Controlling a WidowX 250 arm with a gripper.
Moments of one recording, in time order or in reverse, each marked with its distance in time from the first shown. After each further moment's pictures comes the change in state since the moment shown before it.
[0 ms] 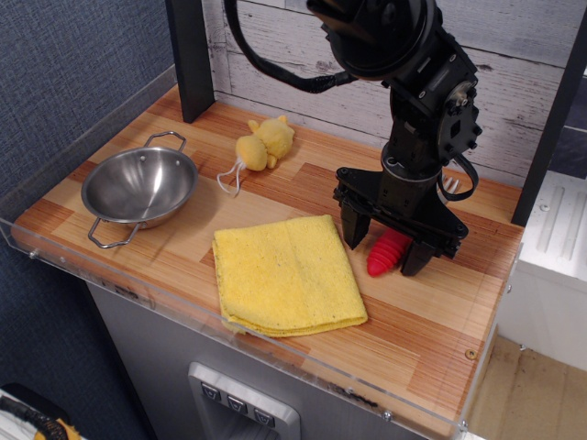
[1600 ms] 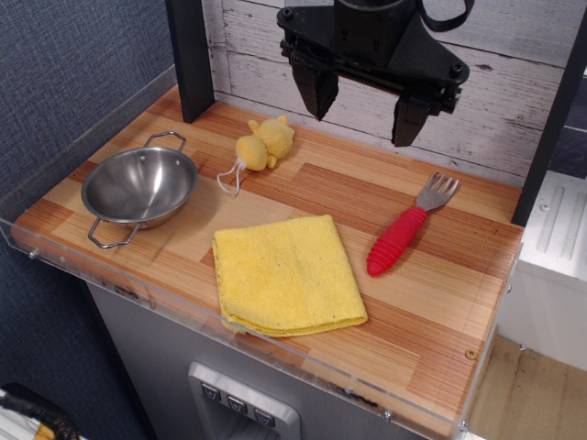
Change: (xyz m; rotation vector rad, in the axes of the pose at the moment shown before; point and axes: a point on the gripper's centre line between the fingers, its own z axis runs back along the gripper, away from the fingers) arm -0.010 0.033 0.147 0.030 -0.278 0.113
